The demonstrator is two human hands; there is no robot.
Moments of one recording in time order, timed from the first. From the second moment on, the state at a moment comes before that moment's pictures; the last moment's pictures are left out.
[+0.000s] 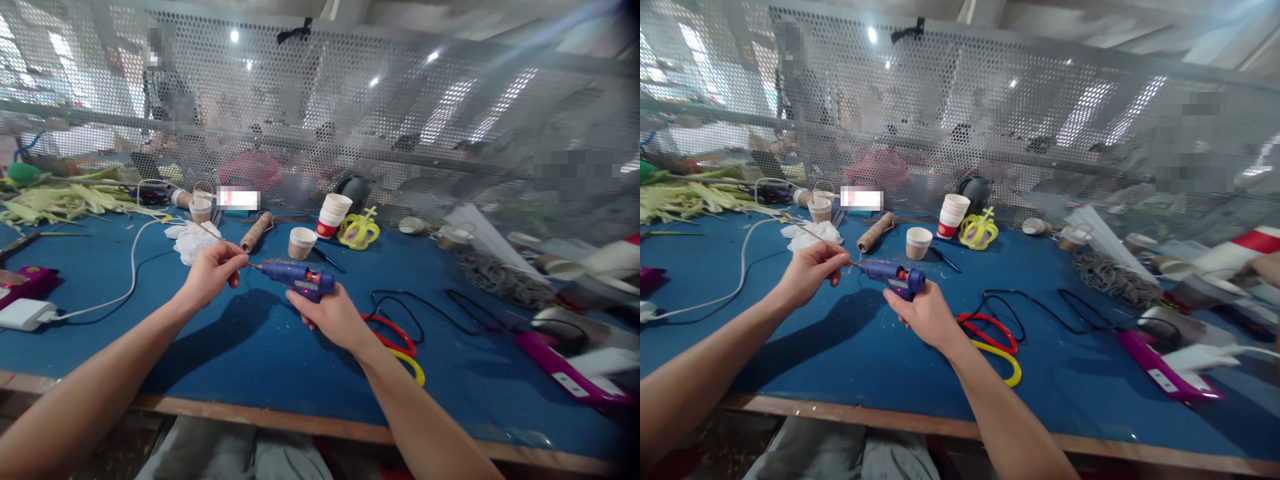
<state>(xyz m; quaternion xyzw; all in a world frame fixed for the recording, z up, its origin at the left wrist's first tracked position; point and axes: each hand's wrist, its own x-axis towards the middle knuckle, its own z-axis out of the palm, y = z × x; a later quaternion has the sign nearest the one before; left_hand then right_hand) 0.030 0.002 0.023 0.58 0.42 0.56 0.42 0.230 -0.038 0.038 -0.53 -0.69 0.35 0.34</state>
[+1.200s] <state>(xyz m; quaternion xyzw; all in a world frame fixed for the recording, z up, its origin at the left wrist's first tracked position) 0.029 0.002 0.025 0.59 0.43 0.55 0.41 0.228 -0.037 0.040 -0.54 -0.69 0.35 0.34</state>
